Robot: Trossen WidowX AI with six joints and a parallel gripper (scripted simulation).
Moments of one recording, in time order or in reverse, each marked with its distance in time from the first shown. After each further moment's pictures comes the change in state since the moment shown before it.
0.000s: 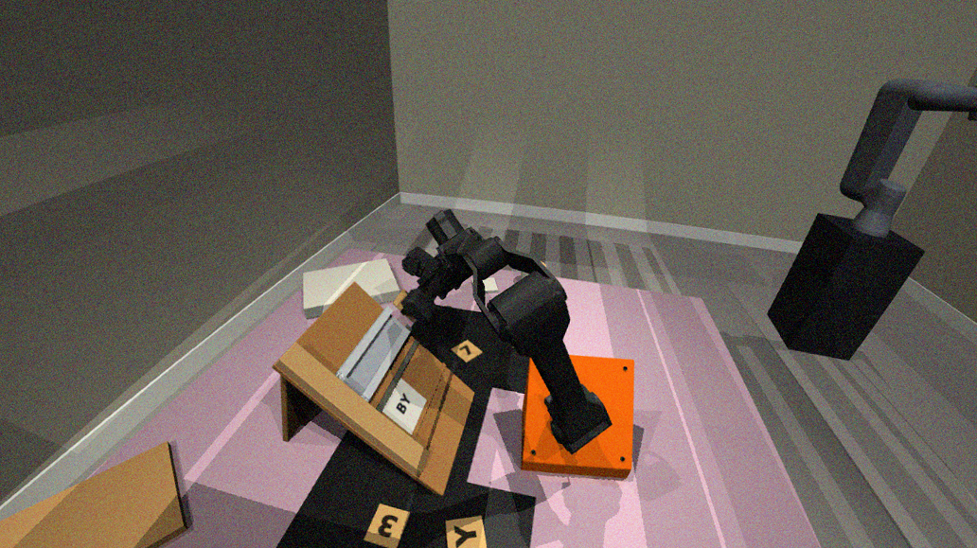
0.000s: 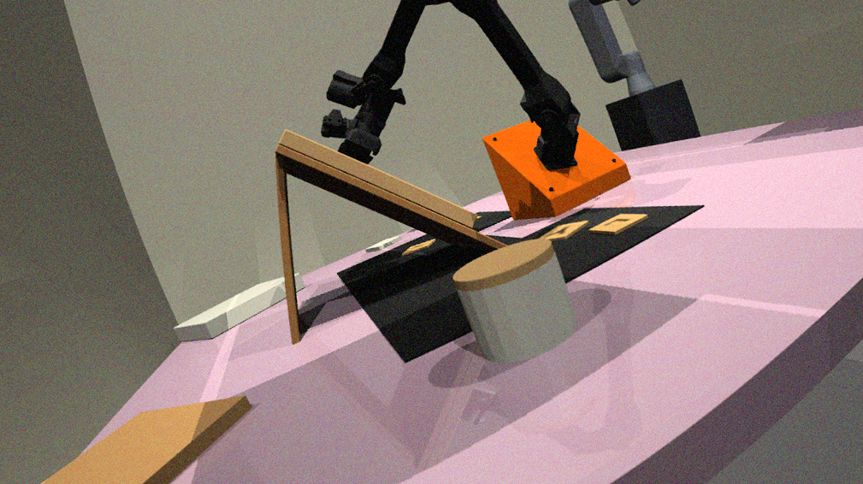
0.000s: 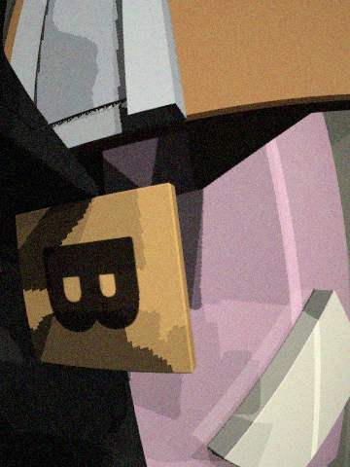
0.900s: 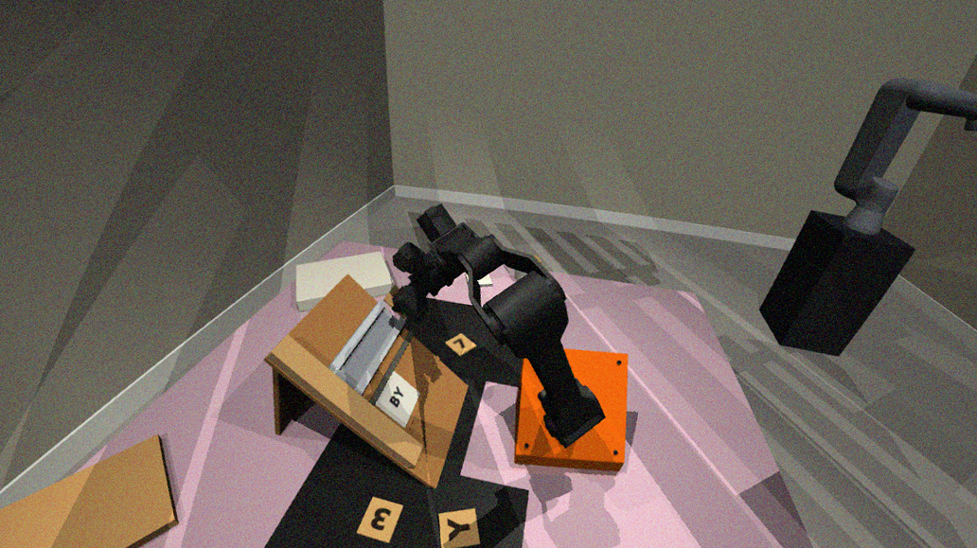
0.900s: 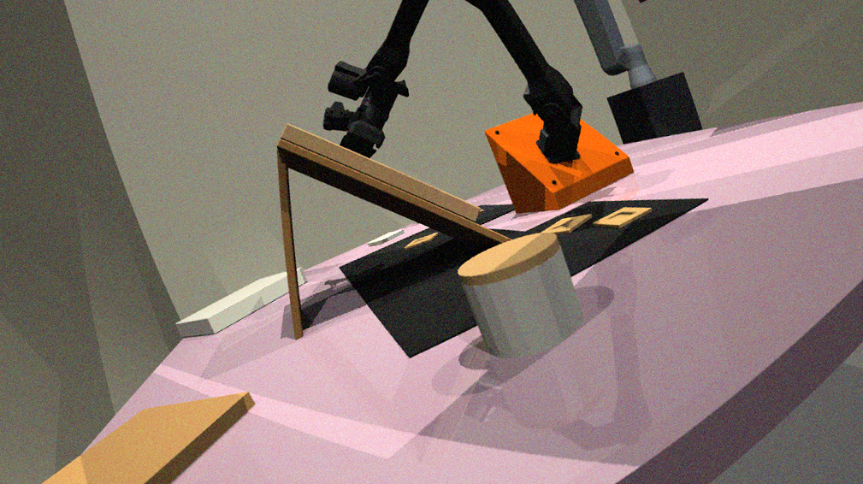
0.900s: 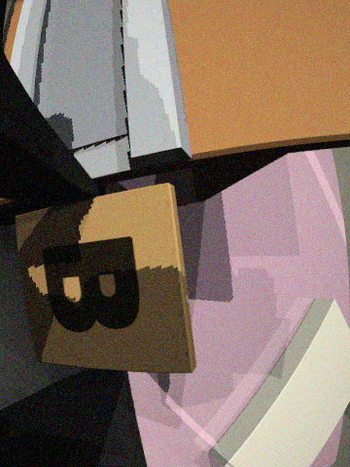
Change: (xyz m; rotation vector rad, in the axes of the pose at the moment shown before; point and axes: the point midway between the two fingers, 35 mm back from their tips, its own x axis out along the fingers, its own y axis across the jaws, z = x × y) arm 0.000 0.014 0.000 0.001 0.001 0.001
